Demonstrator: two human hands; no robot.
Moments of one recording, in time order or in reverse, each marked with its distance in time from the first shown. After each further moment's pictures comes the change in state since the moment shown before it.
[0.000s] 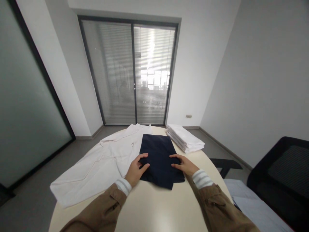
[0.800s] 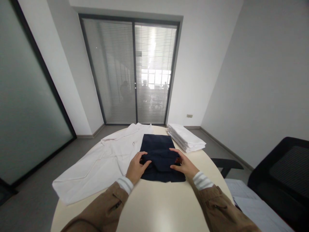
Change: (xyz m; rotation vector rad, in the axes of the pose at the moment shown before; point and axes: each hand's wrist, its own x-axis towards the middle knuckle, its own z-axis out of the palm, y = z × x) left_hand 0.006 0.003 0.000 0.360 0.105 0.164; right_hand -0.009 -0.024 0.013 0.135 0.036 -0.193
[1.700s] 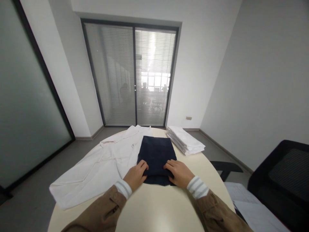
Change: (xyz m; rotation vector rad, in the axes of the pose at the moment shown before) left_hand -0.007 0.018 -0.016 0.586 -0.451 0.154; right_hand -0.005 -0.034 0.027 -1.100 -0.226 -0.263
